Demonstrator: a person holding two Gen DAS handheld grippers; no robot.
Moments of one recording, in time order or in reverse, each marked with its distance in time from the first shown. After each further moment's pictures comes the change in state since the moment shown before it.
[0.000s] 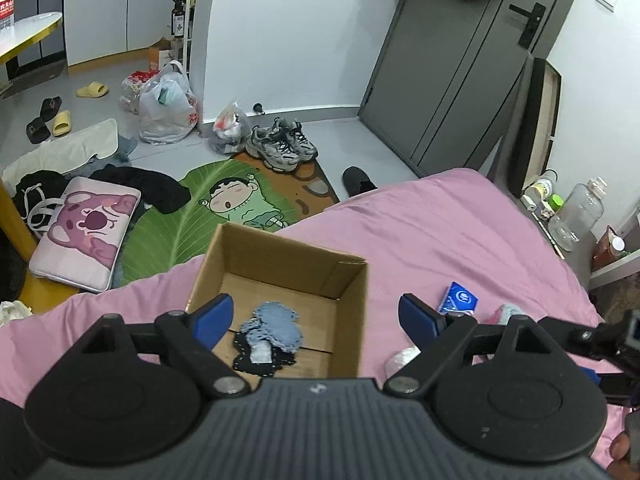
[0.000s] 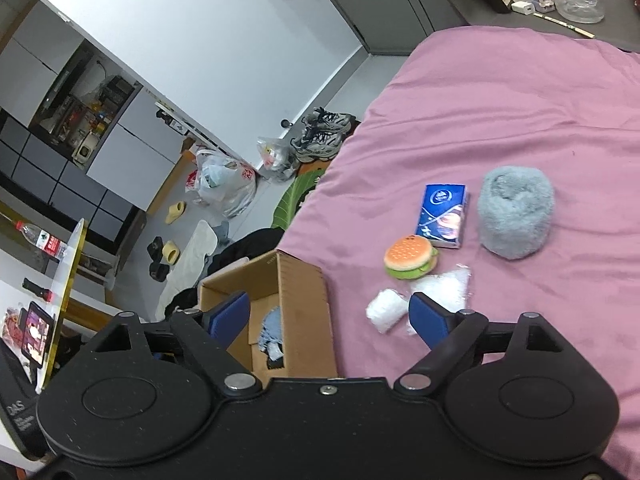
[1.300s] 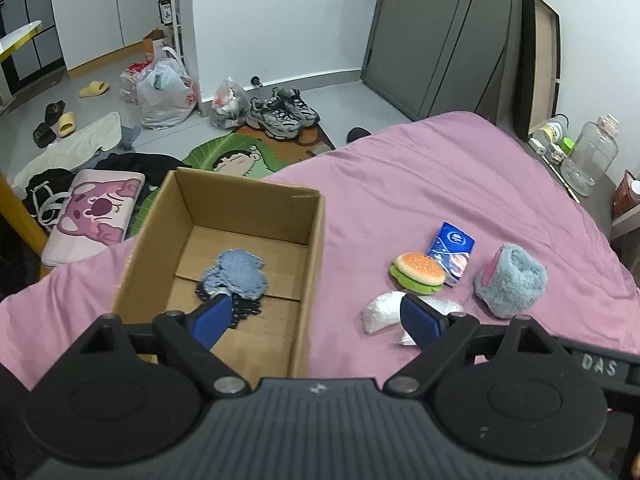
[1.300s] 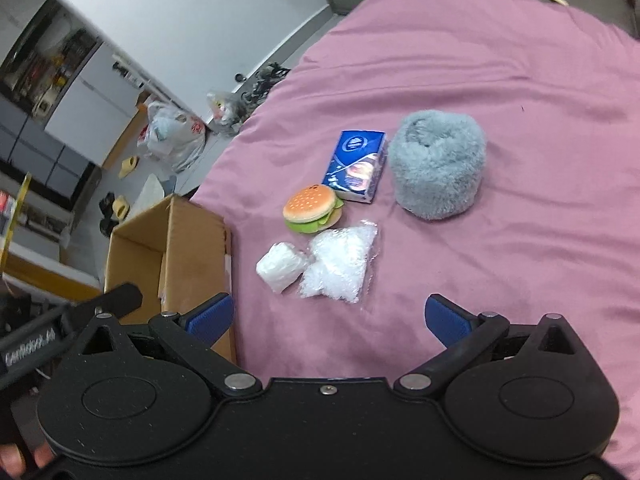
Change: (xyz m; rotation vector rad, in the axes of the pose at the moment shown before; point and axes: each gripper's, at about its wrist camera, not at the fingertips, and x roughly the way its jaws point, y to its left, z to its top) left arm 0.026 -0.068 -0.039 0.086 0.089 0.087; right arm 0.024 -0.070 -0.016 -0.037 0.116 -0.121
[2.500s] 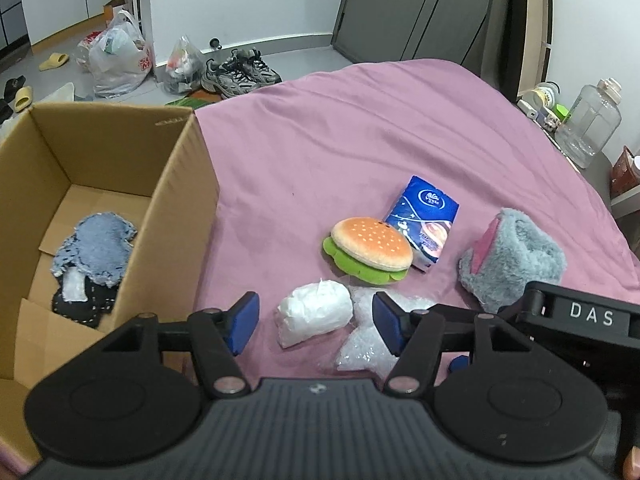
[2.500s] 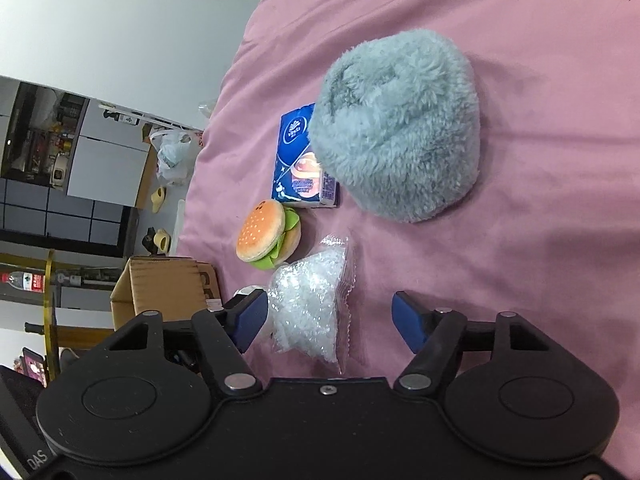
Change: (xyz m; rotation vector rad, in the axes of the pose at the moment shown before) left arm 0.114 -0.054 -0.022 -0.008 0.074 -0.076; right arm 0.078 -0.075 0.027 0.264 0.107 0.197
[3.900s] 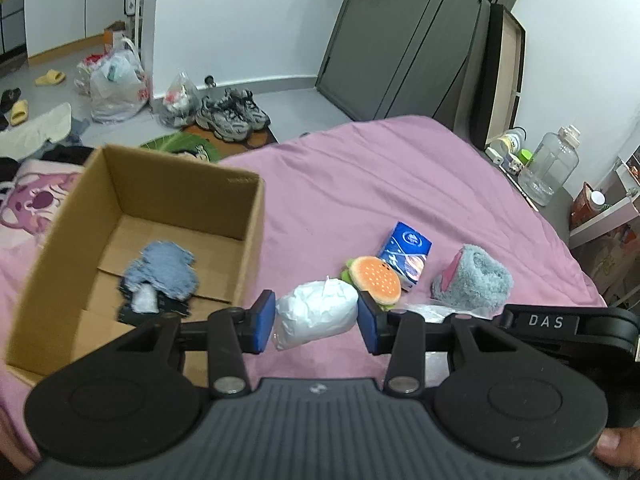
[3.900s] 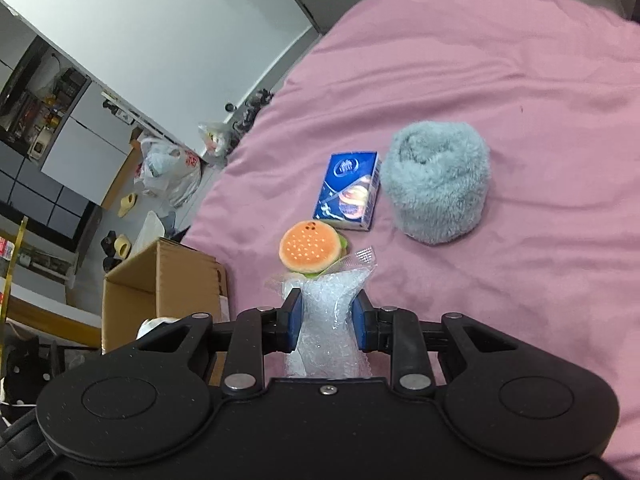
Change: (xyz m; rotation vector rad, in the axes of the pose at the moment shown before) left arm -0.087 0.048 0.000 -0.014 -0.121 -0.095; right arm -0.052 0.068 -0.043 -0.210 -0.199 -0.173
